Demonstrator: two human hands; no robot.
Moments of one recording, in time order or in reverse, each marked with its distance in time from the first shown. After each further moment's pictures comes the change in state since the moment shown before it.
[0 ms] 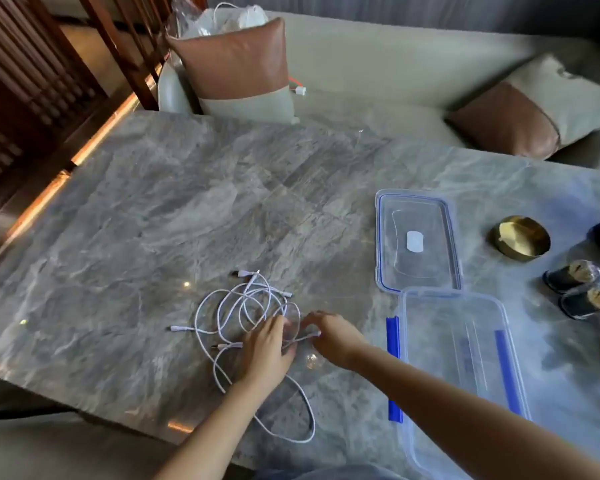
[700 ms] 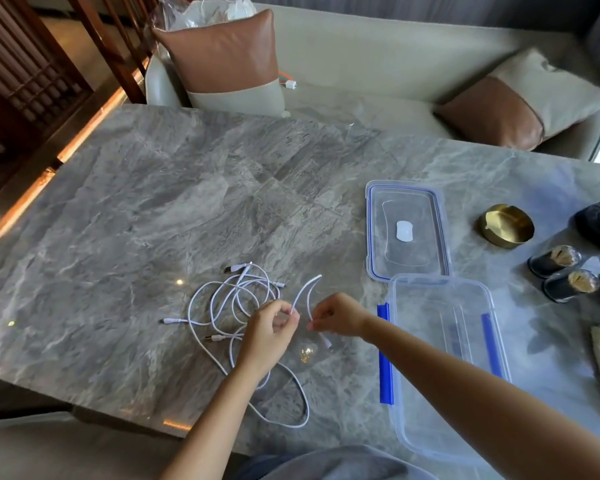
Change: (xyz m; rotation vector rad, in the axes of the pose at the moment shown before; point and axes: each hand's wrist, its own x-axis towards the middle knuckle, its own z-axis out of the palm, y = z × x) left_hand -0.002 0.025 -0.020 -0.677 0.026 -0.089; right_hand -0.008 0.008 -0.033 0.197 -0.084 0.083
